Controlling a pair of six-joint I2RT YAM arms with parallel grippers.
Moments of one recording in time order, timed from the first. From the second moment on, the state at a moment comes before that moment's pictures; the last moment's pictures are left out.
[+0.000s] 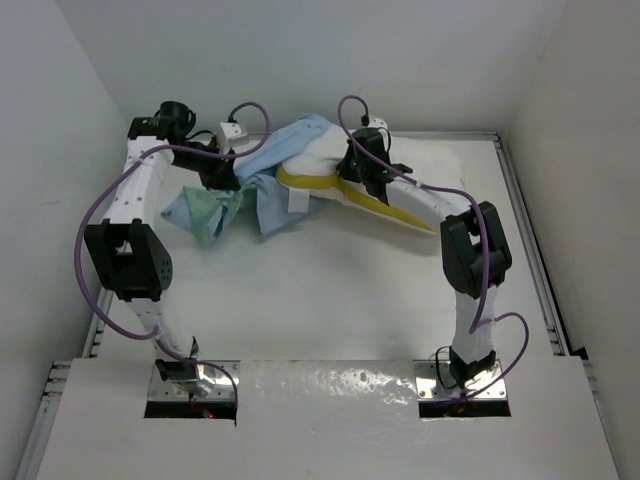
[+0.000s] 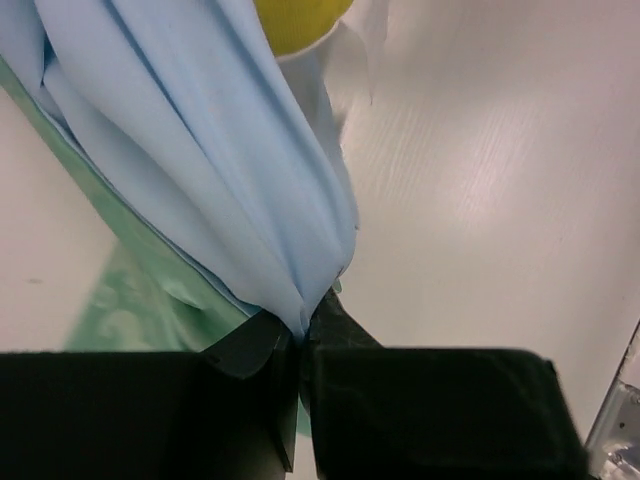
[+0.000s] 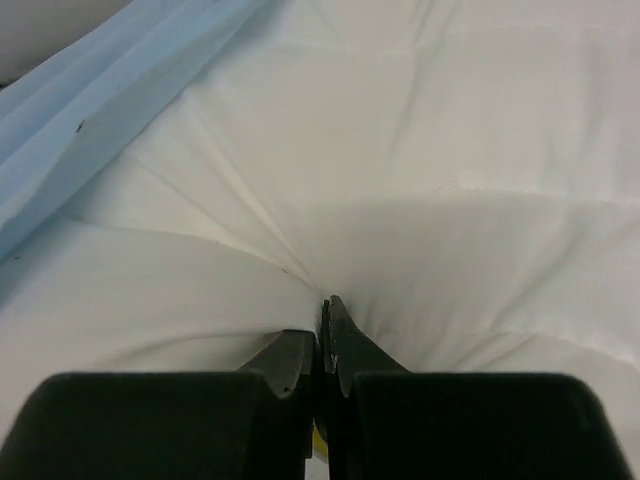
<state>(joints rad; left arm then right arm) 0.04 1.85 1.85 -1.25 0.78 1.00 0.45 2.00 1.50 -0.03 0.14 0.57</state>
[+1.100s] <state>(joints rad) -0.16 2.01 1.76 -0.67 0.22 0.46 0.60 2.19 1.58 0.06 0.15 0.60</state>
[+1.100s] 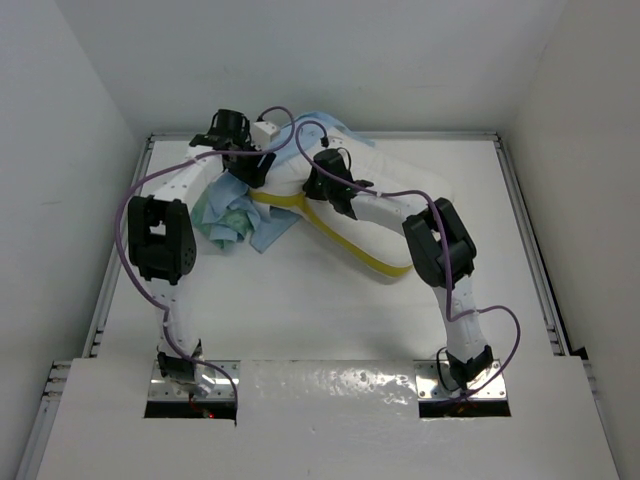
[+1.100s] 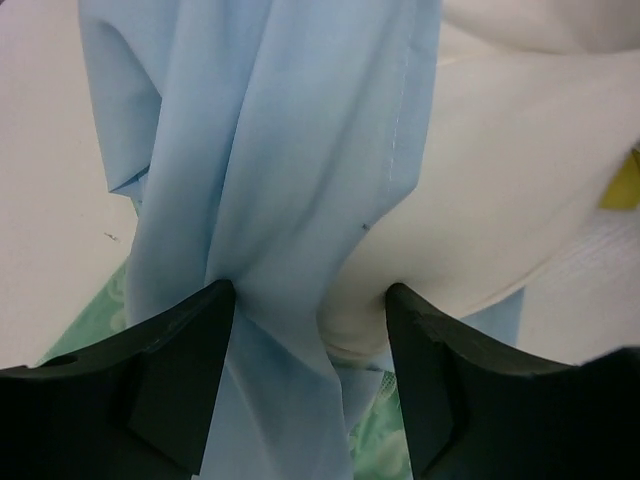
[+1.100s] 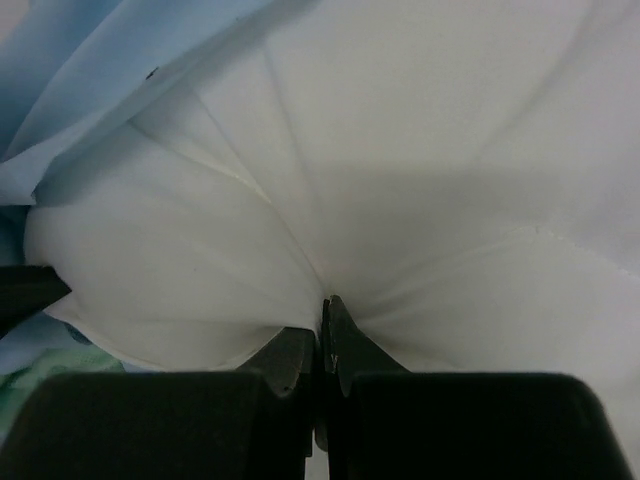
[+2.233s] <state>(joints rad) -0.13 2.07 1.88 -0.81 0.35 0.58 0.60 2.19 1.55 0.12 0.10 0.60</state>
